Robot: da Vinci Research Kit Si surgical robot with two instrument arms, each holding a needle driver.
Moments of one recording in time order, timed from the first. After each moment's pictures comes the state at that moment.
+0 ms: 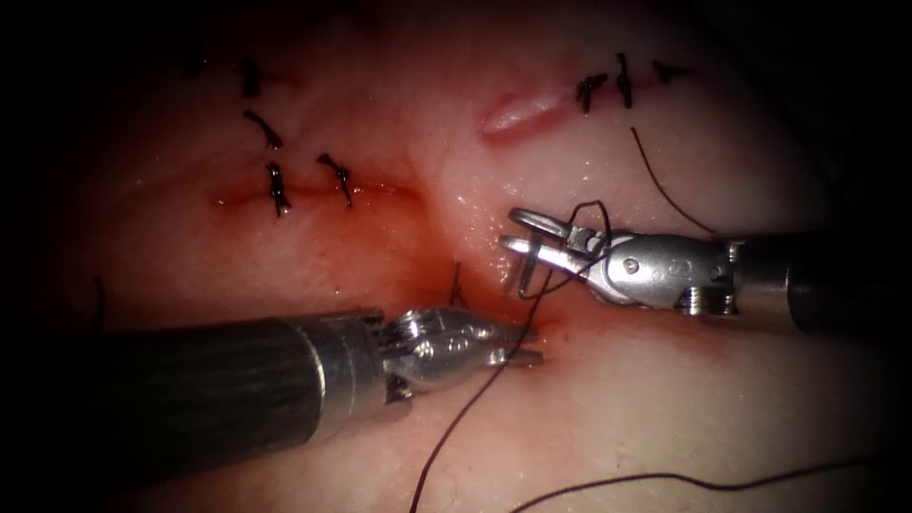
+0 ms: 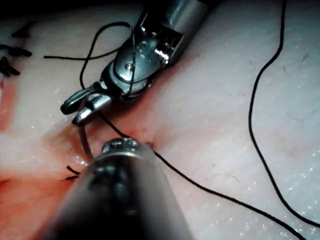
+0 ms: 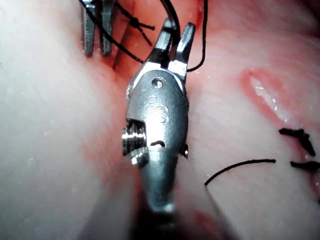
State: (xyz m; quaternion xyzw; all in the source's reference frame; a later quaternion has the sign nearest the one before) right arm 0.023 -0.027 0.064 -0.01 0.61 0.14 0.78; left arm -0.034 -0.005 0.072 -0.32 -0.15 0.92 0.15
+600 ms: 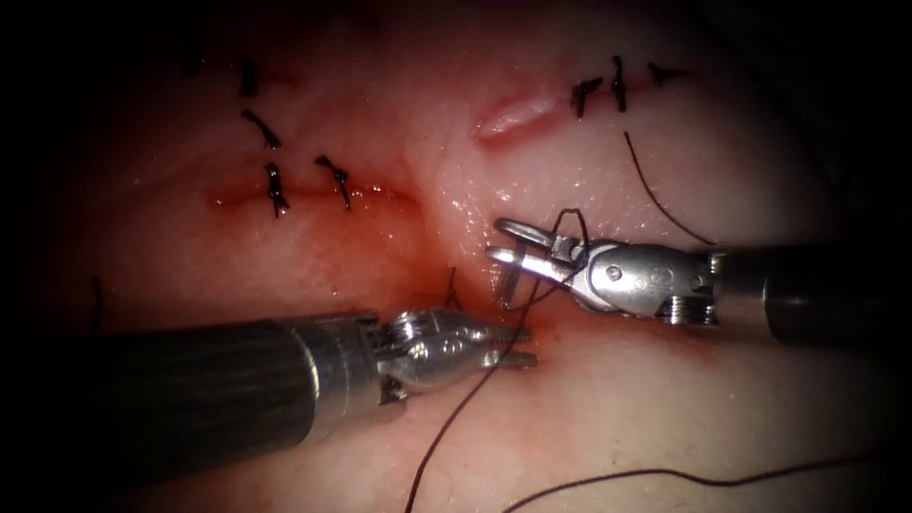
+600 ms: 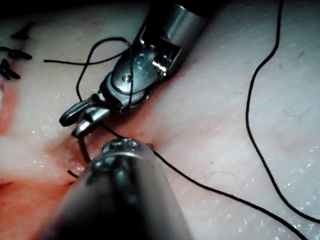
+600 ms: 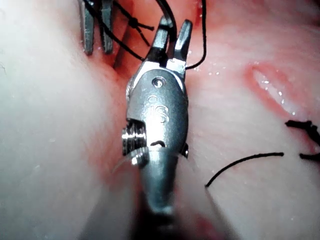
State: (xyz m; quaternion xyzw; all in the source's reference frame) right arm 0.023 -0.030 0.067 0.05 0.58 0.13 0.80; left arm -0.034 -0.005 0.072 -0.32 -0.15 0.92 0.14
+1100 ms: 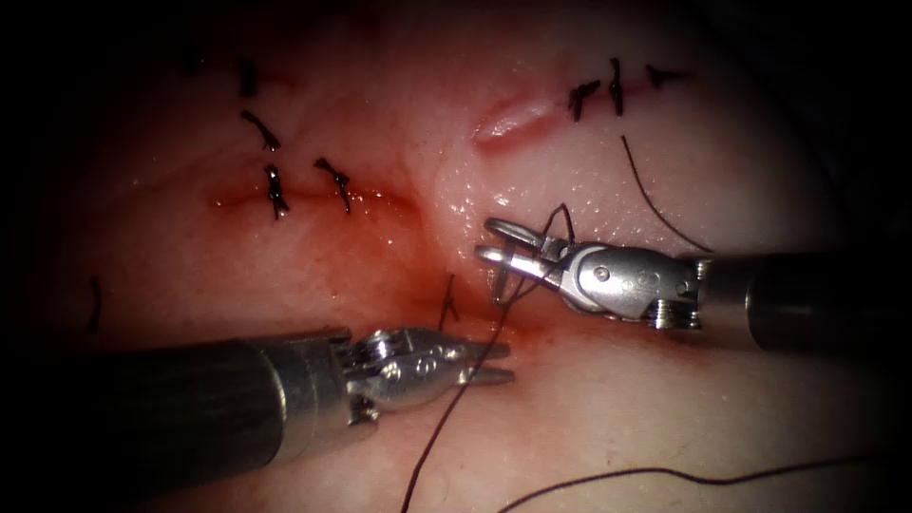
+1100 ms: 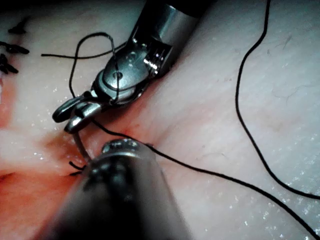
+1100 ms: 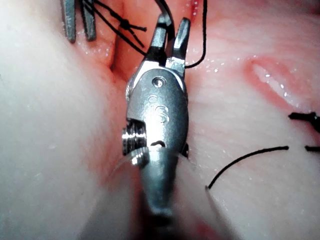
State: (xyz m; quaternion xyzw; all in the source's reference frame) right arm 0.023 -0.033 0.070 0.08 0.56 0.13 0.82; left arm -0.031 -0.008 0.071 -0.31 -0.15 0.93 0.13
